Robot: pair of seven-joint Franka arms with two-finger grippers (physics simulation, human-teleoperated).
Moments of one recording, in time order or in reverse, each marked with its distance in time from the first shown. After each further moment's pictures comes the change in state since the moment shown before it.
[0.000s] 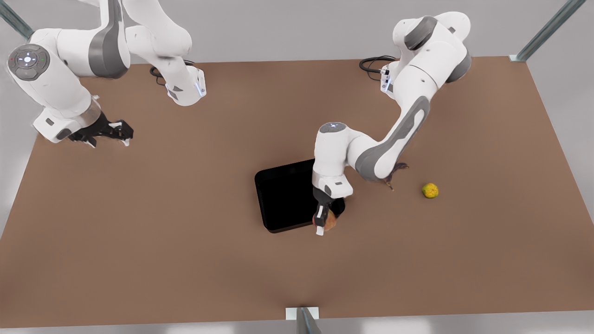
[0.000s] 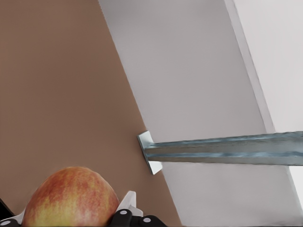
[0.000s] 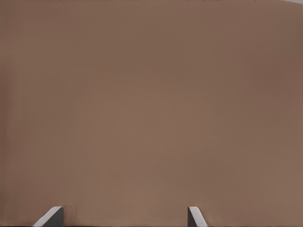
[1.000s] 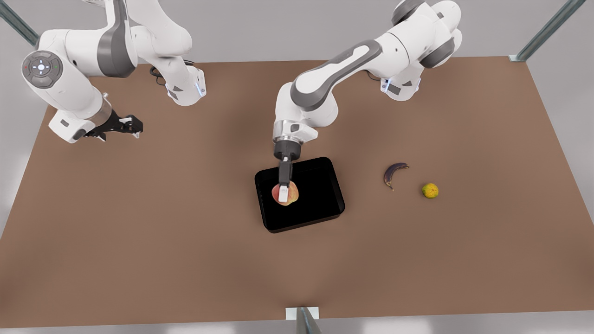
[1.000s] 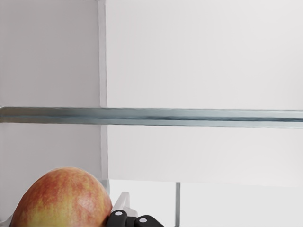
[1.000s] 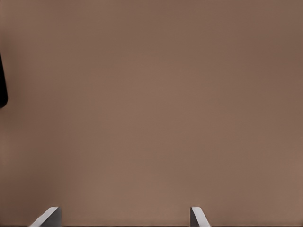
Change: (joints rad) left arm -0.204 -0.093 -0.007 -0.013 0.809 -0.214 -1.008; right arm 0.002 0.005 0.008 -0.002 0.002 -0.105 -0.012
